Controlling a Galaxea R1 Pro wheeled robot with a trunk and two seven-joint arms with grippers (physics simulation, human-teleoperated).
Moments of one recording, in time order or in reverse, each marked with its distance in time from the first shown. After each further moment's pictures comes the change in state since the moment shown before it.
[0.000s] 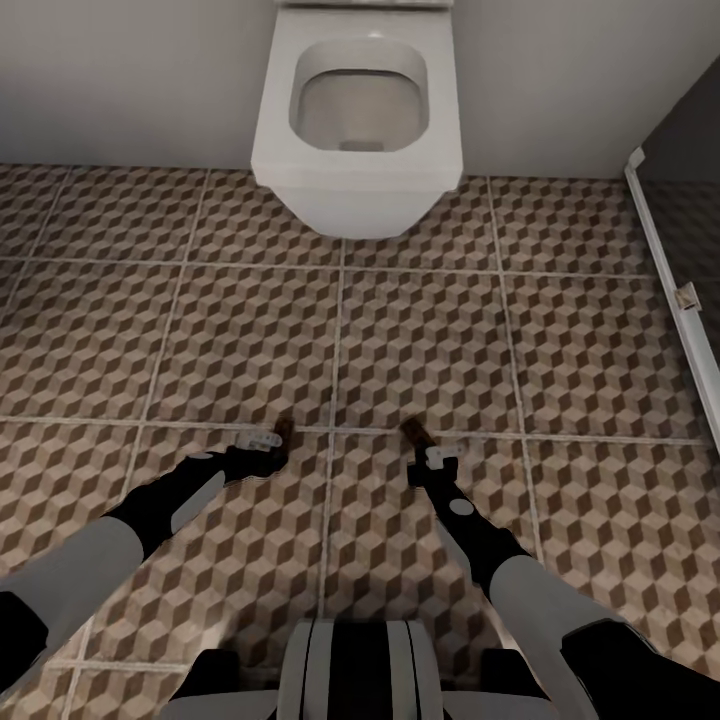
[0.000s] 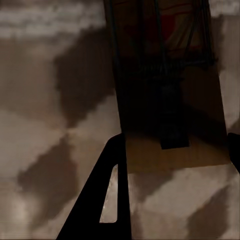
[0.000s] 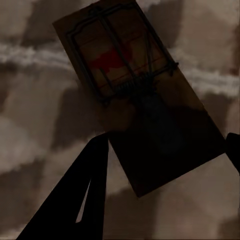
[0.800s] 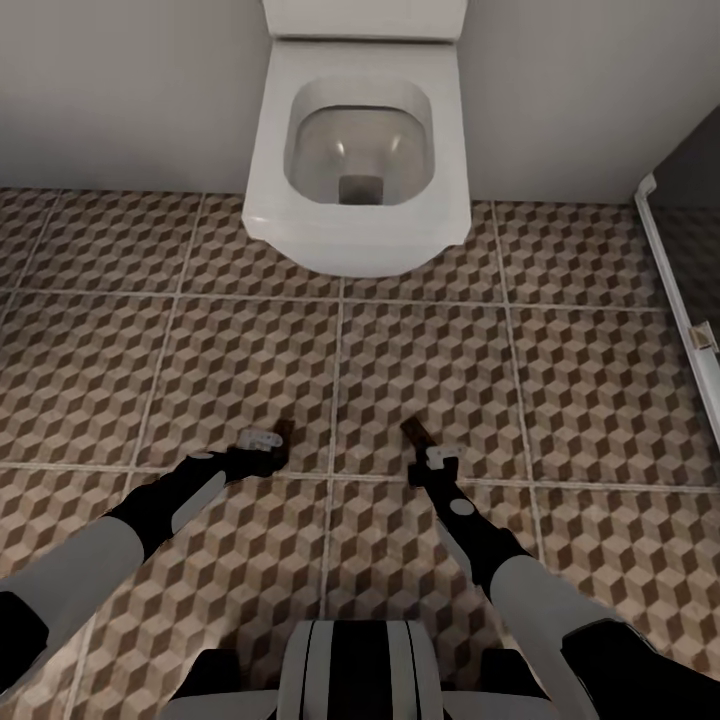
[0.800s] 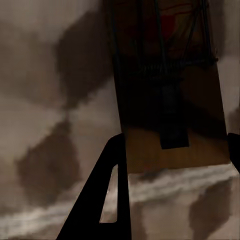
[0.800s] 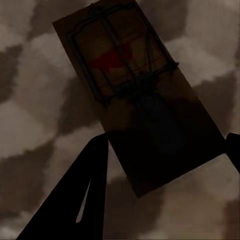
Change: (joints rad) left arm 0.000 -0.001 0.000 -0.001 -0.001 0.000 0.000; right arm 0.000 -0.002 0.000 0.000 0.000 0.000 0.000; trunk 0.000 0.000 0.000
